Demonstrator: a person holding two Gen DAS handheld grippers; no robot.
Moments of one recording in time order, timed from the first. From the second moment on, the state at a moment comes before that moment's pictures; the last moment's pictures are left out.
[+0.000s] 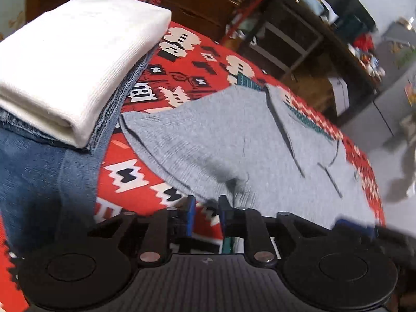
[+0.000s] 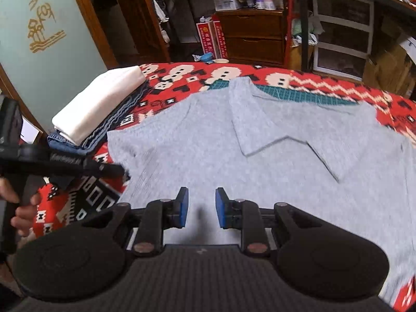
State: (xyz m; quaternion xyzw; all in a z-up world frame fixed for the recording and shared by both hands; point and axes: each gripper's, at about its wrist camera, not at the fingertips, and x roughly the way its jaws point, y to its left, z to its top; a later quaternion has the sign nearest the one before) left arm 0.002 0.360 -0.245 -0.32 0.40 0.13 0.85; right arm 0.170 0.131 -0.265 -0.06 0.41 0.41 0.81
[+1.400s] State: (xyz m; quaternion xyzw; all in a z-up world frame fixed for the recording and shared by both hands) left arm 0.014 0.389 -0.224 -0.20 0.41 0.24 0.86; right arm 0.164 0.056 -0.278 0.01 0.44 0.35 0.83
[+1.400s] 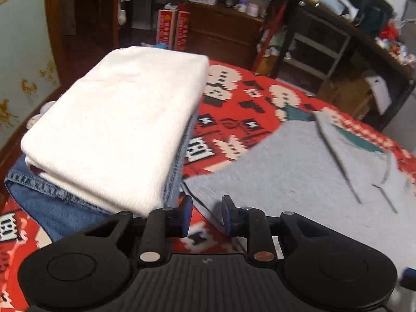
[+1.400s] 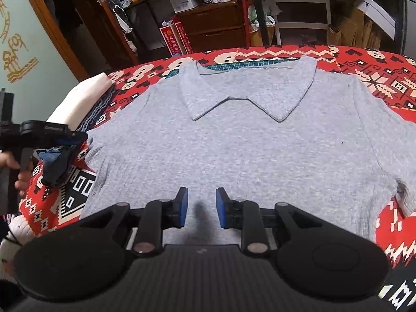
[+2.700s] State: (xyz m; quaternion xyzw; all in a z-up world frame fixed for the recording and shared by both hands) left arm 0.003 0.357 -0.229 -0.14 0.40 0.23 0.88; right arm 0.154 0.054 -0.289 0.02 0.45 0.36 0.82
